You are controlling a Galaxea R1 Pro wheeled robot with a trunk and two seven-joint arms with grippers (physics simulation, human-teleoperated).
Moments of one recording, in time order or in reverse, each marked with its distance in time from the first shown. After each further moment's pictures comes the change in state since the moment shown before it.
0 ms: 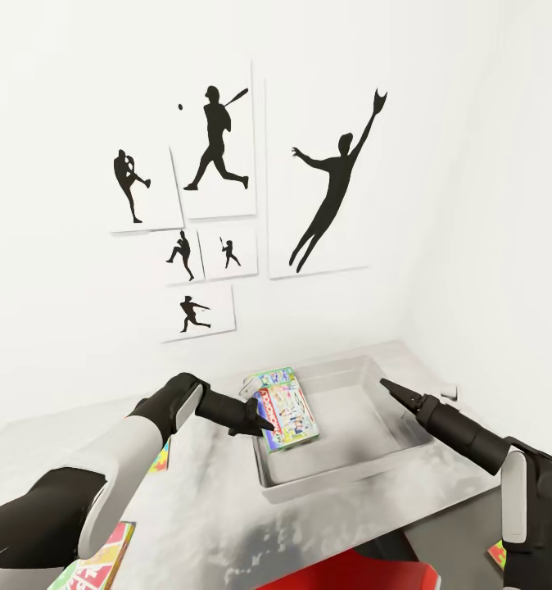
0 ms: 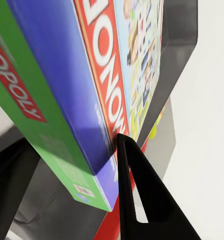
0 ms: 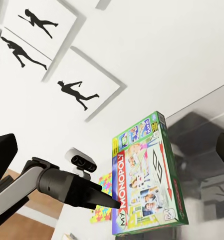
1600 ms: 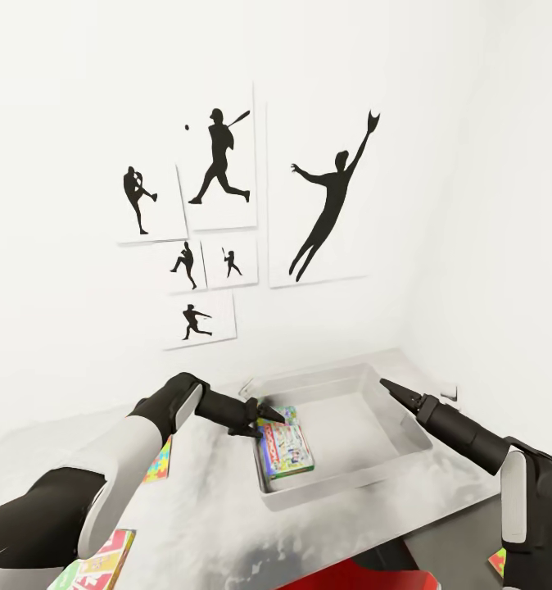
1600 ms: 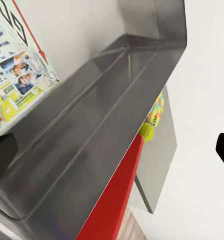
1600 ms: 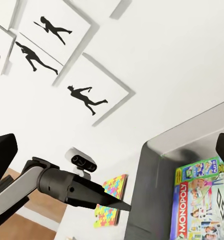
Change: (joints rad) left arm 0.000 0.001 0.000 -0.001 -0.001 0.000 0.000; right arm 0.000 0.000 0.000 0.000 0.000 0.000 0.000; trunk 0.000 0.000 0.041
